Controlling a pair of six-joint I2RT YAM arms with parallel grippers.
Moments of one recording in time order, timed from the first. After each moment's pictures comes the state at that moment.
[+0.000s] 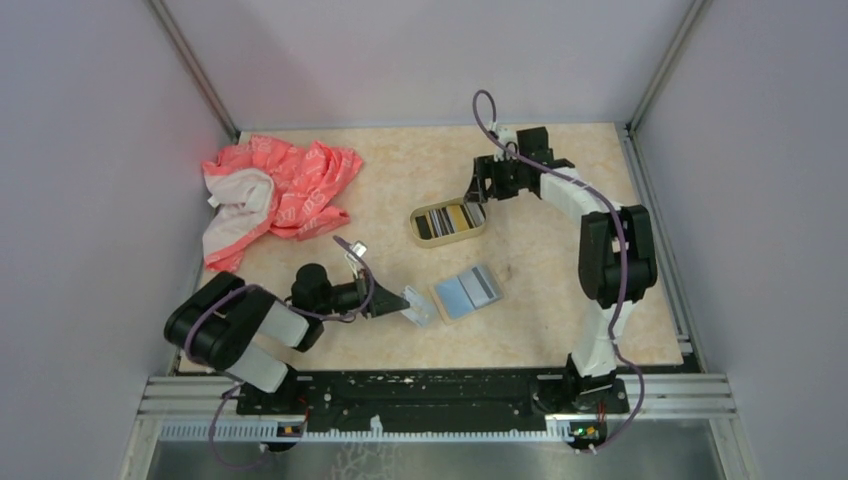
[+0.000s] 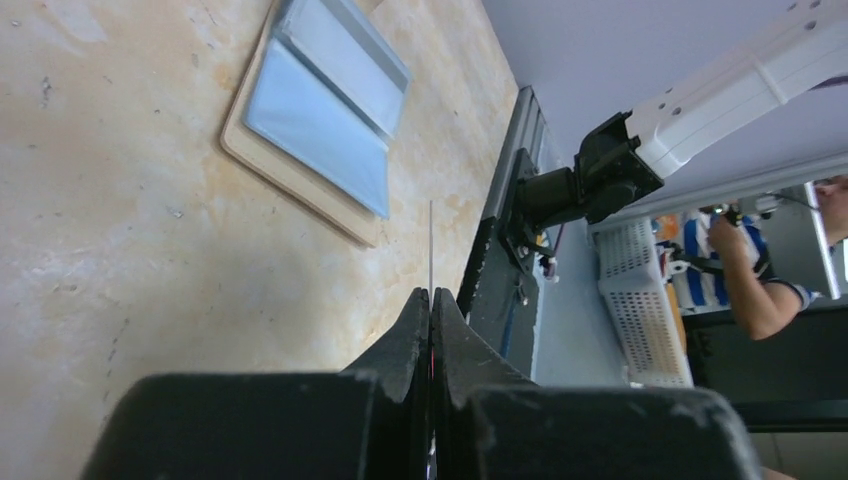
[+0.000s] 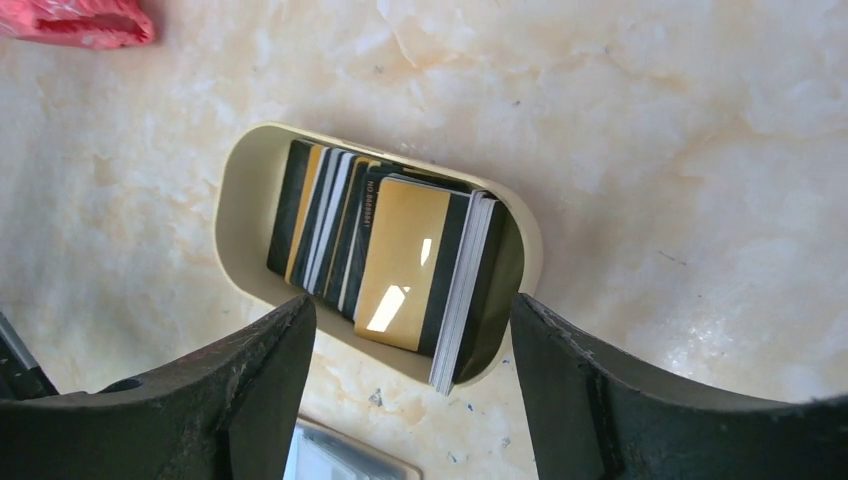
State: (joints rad) left arm -0.49 1.48 0.11 1.20 0.77 -0.84; right arm 0.22 1.91 1.41 -0.32 -0.56 0.05
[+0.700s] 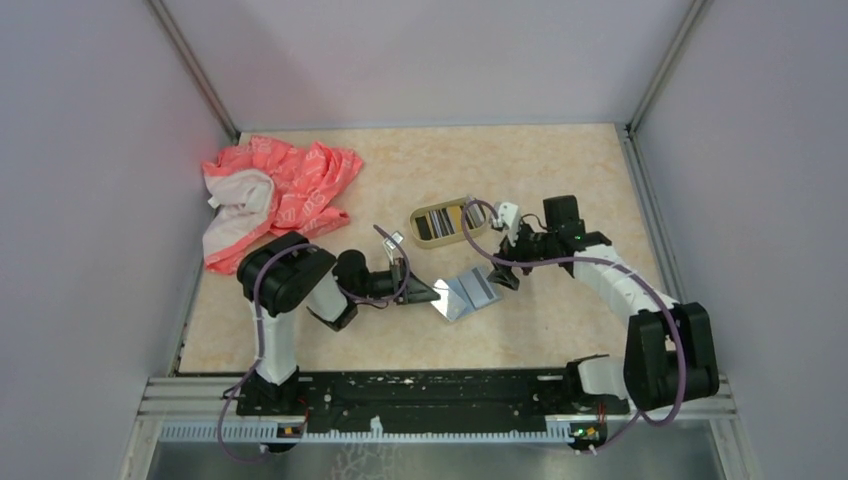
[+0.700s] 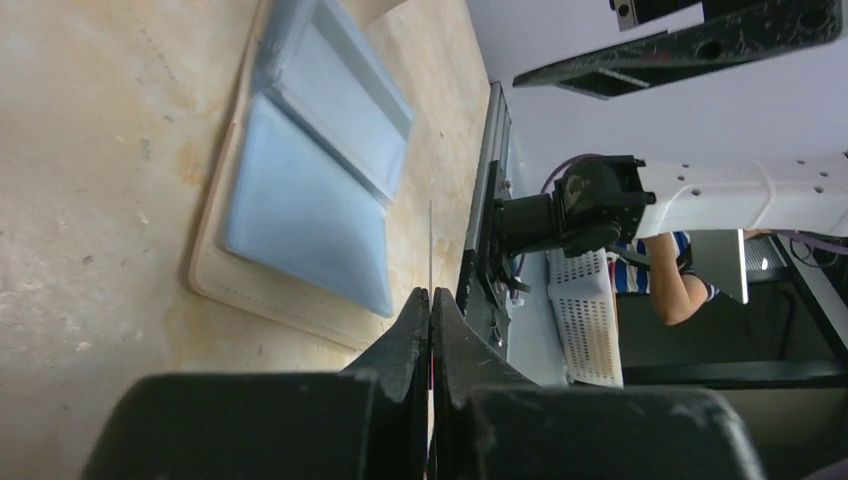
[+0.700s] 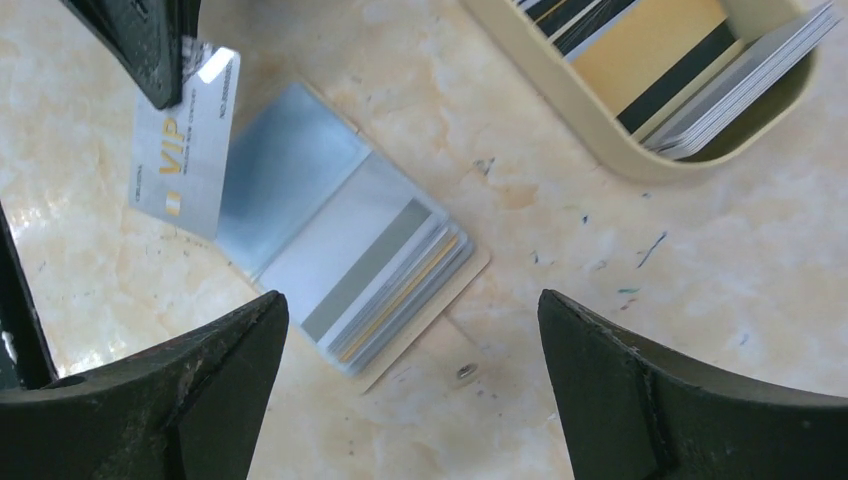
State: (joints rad) left arm -0.61 2.00 0.41 1.48 0.80 -1.07; right arm 0.21 1.28 0.78 -0.37 -0.75 -0.69
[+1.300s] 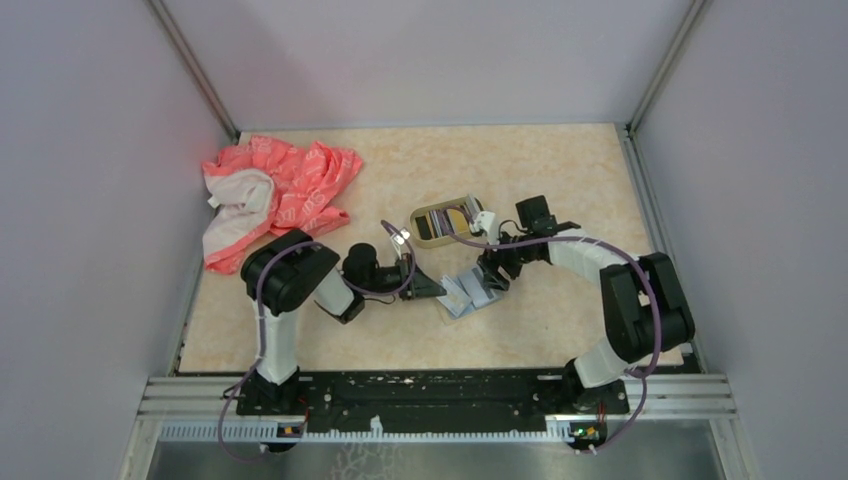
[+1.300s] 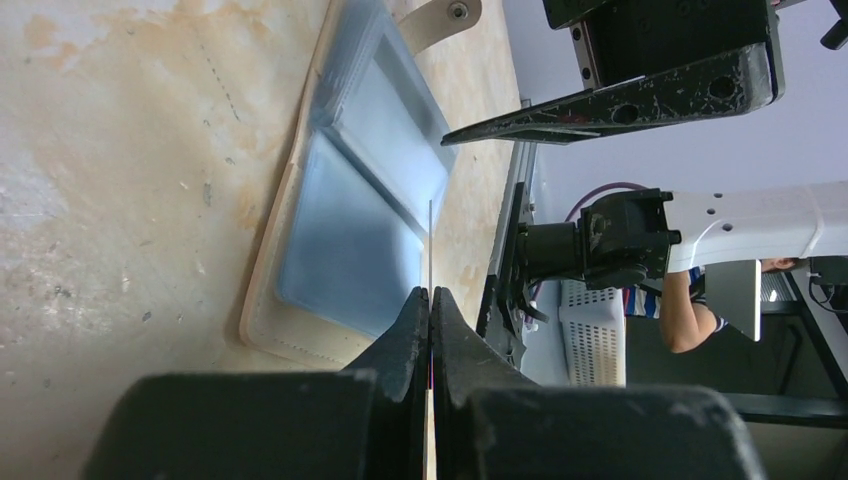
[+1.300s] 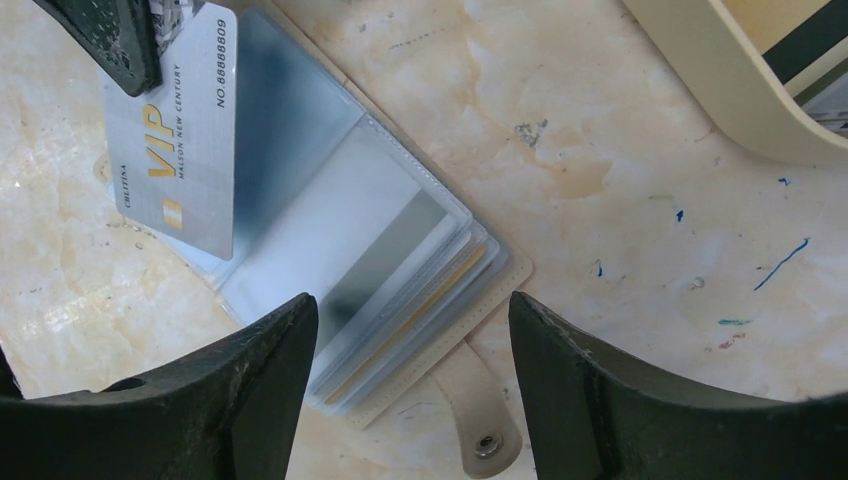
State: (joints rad) left arm -0.63 2.01 0.50 1.30 0.72 -1.05; right arm 0.30 1.53 0.82 -0.39 -0.64 -0.70
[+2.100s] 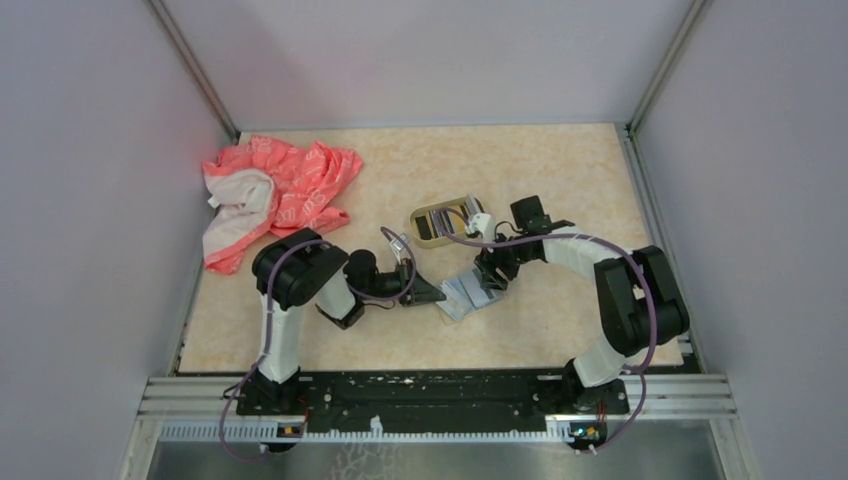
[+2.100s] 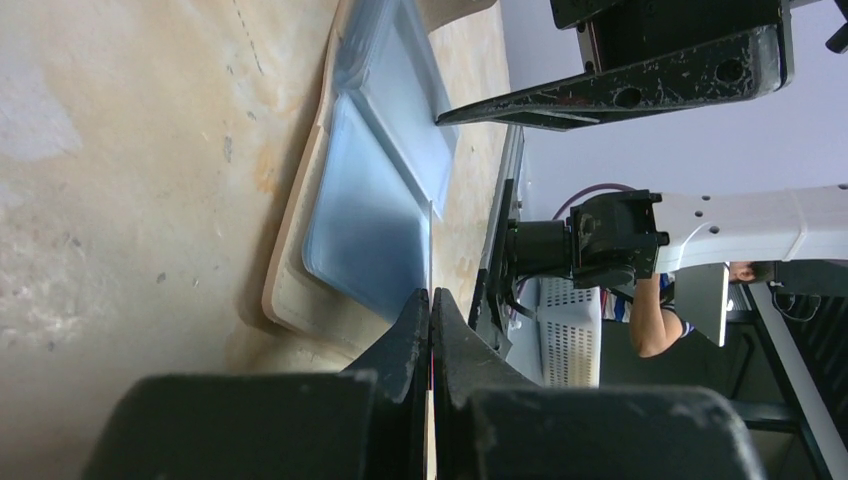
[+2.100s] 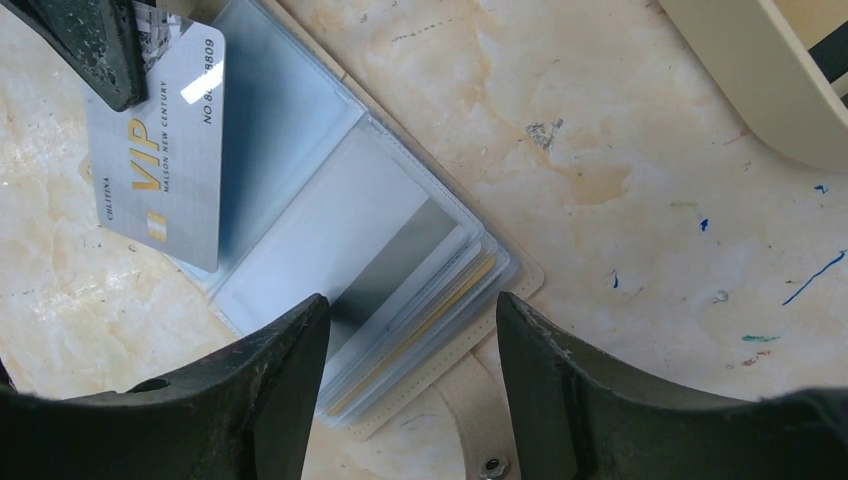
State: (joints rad) left arm -0.65 2.09 0.49 1.40 0.72 -1.13; right arm 0.33 1.58 0.84 -0.40 -0.61 -0.70
